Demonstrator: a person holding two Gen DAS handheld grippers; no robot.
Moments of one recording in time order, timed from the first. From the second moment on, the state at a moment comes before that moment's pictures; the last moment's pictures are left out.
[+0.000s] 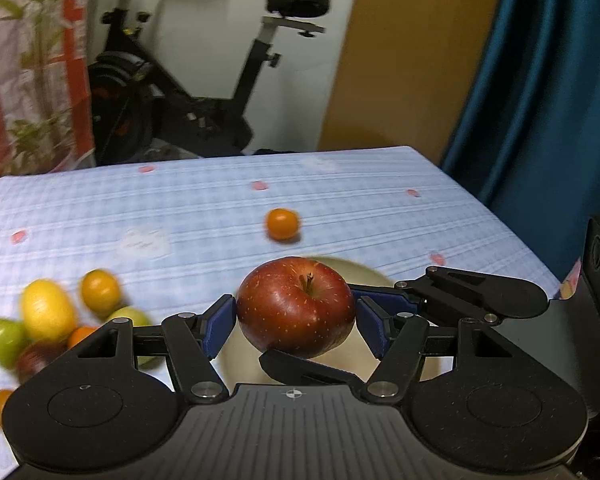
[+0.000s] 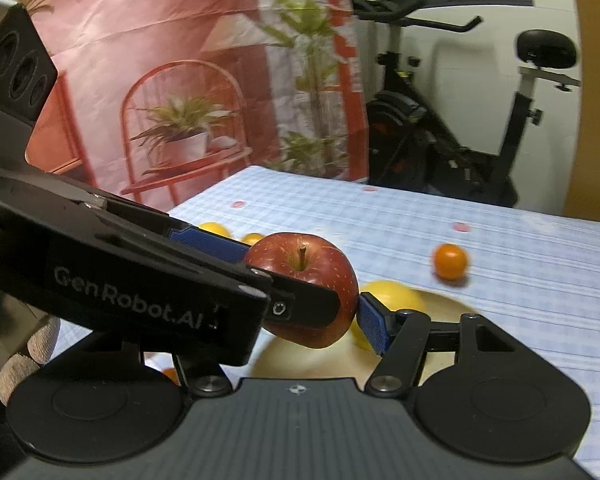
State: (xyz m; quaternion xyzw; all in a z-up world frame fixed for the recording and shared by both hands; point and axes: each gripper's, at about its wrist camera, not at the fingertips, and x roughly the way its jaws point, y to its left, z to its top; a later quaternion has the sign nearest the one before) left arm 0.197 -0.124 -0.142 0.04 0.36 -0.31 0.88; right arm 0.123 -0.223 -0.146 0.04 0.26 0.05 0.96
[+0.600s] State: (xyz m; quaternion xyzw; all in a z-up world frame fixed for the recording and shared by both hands) left arm 0.226 -0.205 -0.179 0.05 0.40 -0.36 0.84; right arm 0.104 -0.303 -0.163 0.07 0.29 -0.04 0.95
